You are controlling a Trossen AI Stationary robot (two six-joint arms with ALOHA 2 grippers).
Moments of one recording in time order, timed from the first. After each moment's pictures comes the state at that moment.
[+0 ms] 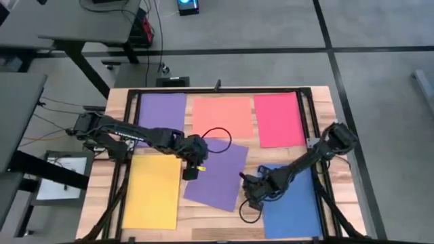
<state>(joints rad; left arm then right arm) -0.12 1.54 1.12 -0.57 0.01 -0.09 0.55 1.81 1.01 -0.58 0.13 0.84</state>
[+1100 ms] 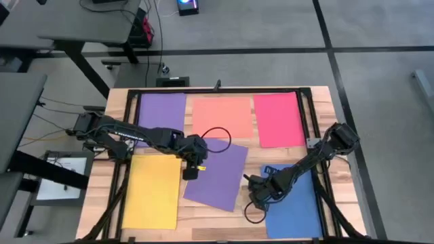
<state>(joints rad) -0.12 1.54 1.12 -0.57 0.01 -0.09 0.58 1.82 1.00 -0.70 0.07 0.93</state>
